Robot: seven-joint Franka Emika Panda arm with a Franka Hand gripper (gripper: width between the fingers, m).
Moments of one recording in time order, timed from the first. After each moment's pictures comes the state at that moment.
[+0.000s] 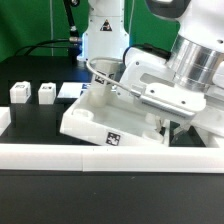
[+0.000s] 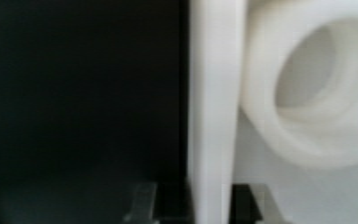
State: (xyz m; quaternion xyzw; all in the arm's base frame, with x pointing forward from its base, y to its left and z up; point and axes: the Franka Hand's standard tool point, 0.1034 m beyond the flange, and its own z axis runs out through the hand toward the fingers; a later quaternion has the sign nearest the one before) arm 0.590 0.080 0.010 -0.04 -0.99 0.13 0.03
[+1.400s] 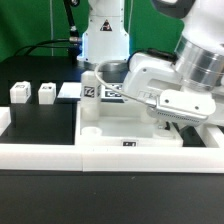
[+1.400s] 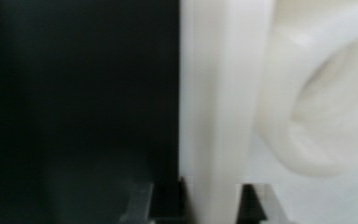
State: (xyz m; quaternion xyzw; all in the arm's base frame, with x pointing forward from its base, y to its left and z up) arm 0.568 0.101 0.008 0.00 -0.99 0.13 0.10
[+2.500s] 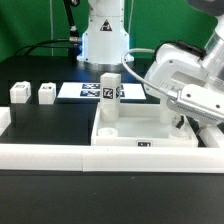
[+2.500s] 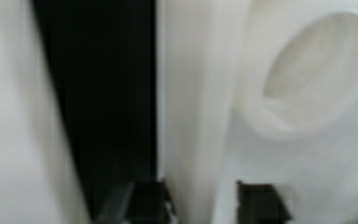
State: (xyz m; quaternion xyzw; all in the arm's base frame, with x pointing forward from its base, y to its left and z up) arm 0.570 0.109 0.021 -0.04 -0.98 0.17 0.13
